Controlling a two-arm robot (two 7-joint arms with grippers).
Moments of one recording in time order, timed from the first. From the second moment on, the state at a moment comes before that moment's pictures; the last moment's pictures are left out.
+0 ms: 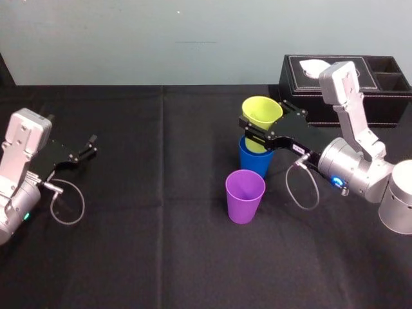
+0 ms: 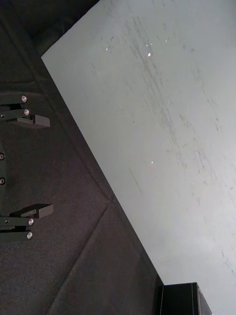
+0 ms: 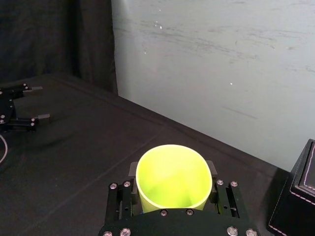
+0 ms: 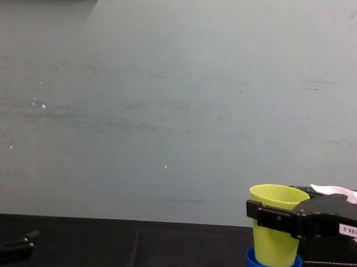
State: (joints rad) left arm -0.20 0.60 0.45 -1.41 -0.25 -0.12 0.03; right arm 0.30 0.41 -0.35 -1.47 0.33 0.09 0.41
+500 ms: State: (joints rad) left arm -0.20 0.60 0.45 -1.41 -0.25 -0.12 0.03; right arm 0.30 0.40 -0.36 -1.42 0.32 0.05 0.43
